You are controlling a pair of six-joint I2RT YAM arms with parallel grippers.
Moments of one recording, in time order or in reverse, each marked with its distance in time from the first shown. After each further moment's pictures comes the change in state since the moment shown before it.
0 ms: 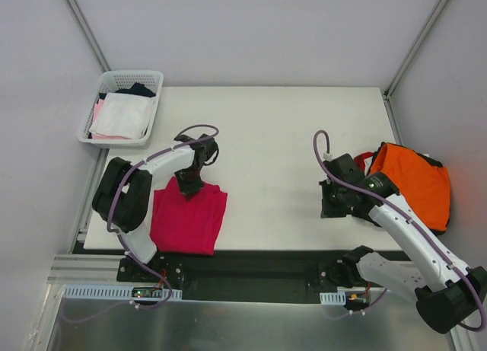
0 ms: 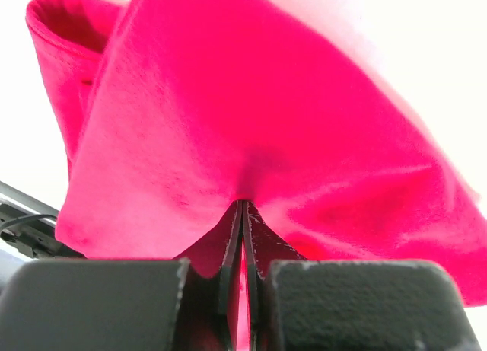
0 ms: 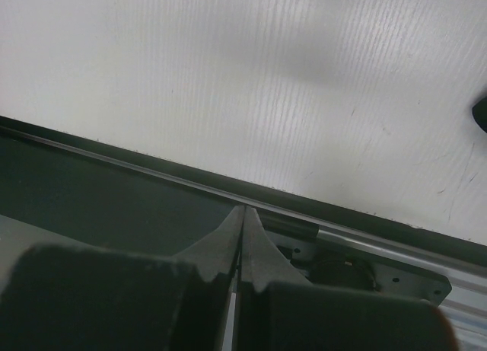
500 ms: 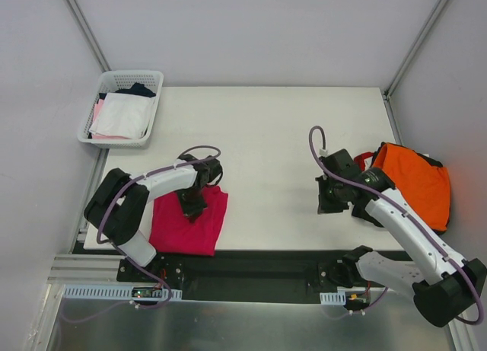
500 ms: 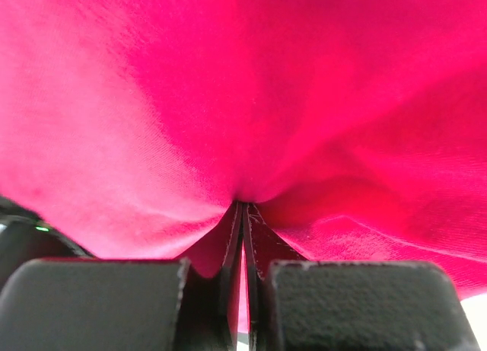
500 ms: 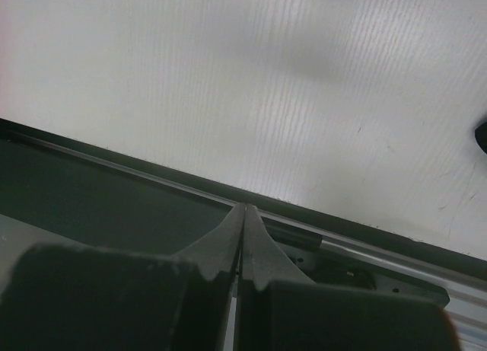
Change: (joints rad) left arm -0.129 -0.113 -0.212 0.027 0.122 -0.174; right arm 0.000 0.058 0.032 0.039 -0.013 -0.023
